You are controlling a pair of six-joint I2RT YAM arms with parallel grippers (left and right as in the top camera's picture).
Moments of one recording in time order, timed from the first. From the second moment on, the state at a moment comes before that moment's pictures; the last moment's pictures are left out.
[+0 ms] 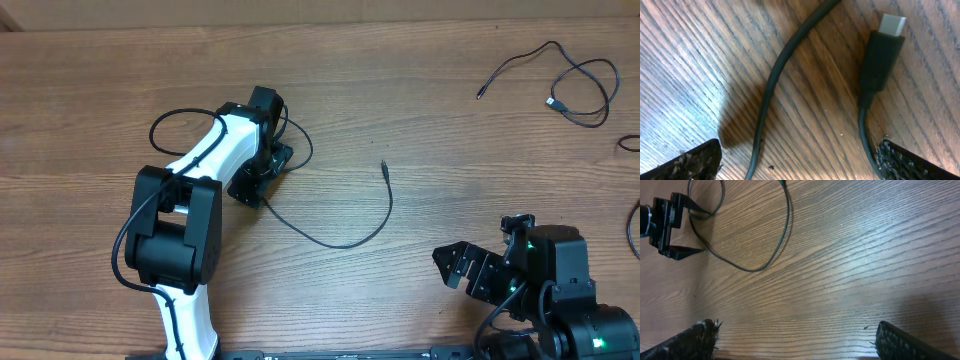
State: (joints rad) left arm -0.27 2.07 1.42 -0.93 -0.01 -1.33; right arm 0.12 0.62 0.81 -1.22 -0.31 0.51
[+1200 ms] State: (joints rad) left arm -0.54 2.08 1.49 -0.66 0.33 -0.46; right arm 0.12 0.62 0.81 -1.22 -0.31 0.51
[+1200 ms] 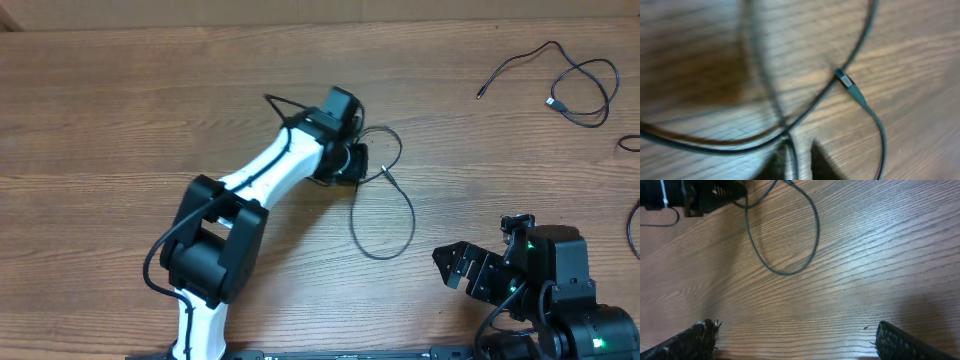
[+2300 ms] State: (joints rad) left arm -0.38 1.54 1.78 -1.34 -0.06 -0.48; right arm 0.12 0.62 0.81 -1.22 -0.30 0.51
